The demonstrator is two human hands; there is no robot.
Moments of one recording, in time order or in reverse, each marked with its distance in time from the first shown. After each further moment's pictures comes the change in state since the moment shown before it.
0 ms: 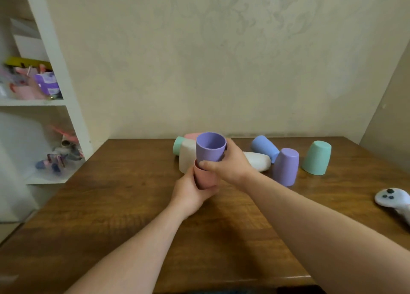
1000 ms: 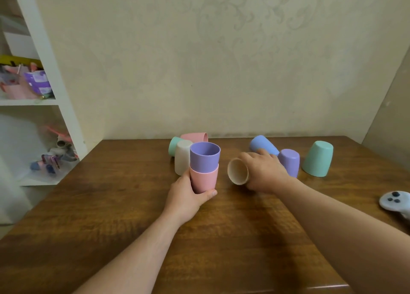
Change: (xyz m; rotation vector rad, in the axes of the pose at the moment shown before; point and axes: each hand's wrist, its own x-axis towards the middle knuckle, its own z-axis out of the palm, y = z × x) left_hand 0.004 -0.002 0.006 0.153 0.059 0.009; right_hand 0.037 0.073 -0.082 -1.177 -0.128 -0.165
